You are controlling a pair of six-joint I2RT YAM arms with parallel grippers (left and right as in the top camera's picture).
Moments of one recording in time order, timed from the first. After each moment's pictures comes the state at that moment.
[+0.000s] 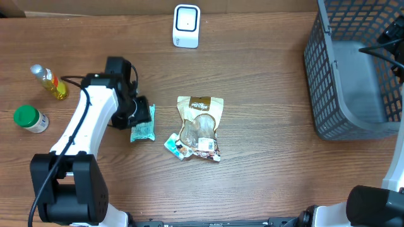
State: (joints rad) left arm -0.04 1.72 1.29 -1.08 0.14 -0.30; right arm -0.31 1.63 1.85 -0.98 0.44 0.36
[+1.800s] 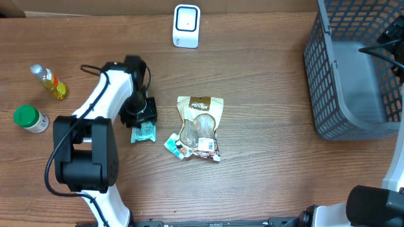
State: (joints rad) left arm -0.09 1.96 1.44 -1.17 0.08 -0.32; right arm -0.31 1.63 1.85 -0.98 0.44 0.36
